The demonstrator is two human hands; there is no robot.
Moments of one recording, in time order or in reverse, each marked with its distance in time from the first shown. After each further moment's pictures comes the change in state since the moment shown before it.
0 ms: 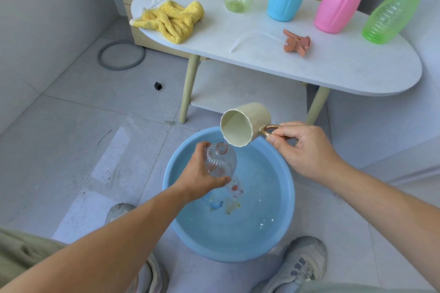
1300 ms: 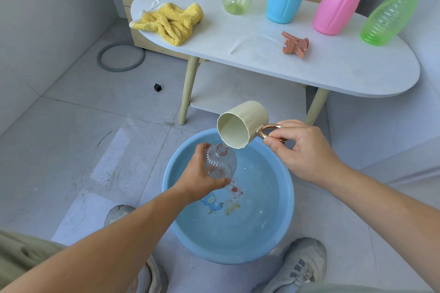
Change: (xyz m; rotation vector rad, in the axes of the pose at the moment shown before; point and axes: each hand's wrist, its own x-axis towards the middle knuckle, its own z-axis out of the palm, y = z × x) left_hand 0.002 -0.001 0.002 0.001 0.005 0.011; right_hand 0.001 -0.004 -0.002 -0.082 0.007 -0.130
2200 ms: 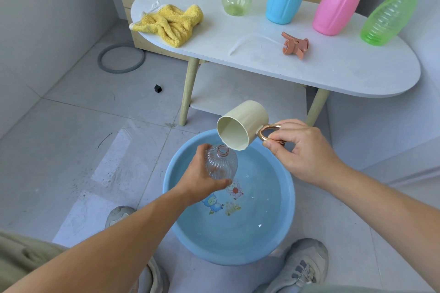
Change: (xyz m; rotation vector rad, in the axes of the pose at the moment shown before) left_hand 0.003 -0.003 0.001 0.003 0.003 -0.002; right_hand 0.001 0.002 0.001 -0.058 0.014 -0.063
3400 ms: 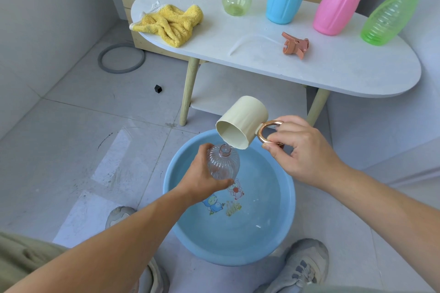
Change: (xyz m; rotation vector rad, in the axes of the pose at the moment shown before) left_hand -0.001 0.005 0.002 0.009 -0.002 0.024; right_hand -0.001 0.002 0.000 -0.091 0.008 -0.116
